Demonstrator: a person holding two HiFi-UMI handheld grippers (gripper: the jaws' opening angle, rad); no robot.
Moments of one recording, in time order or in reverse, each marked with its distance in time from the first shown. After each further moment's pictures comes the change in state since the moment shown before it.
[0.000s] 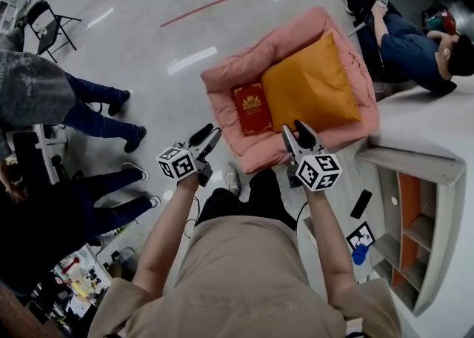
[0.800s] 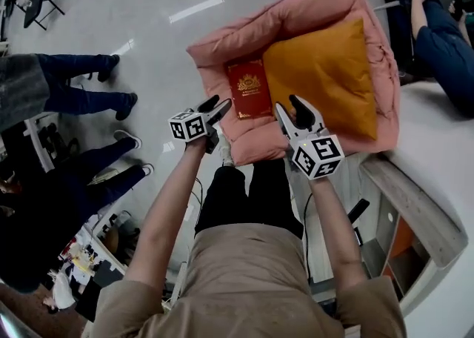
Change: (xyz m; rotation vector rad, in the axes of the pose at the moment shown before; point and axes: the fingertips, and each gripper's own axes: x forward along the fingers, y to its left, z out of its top) left arm 0.174 0.171 -0.093 -0.156 0.200 0.193; right arm 0.135 -0.100 -0.017 -0.058 0.156 0.113
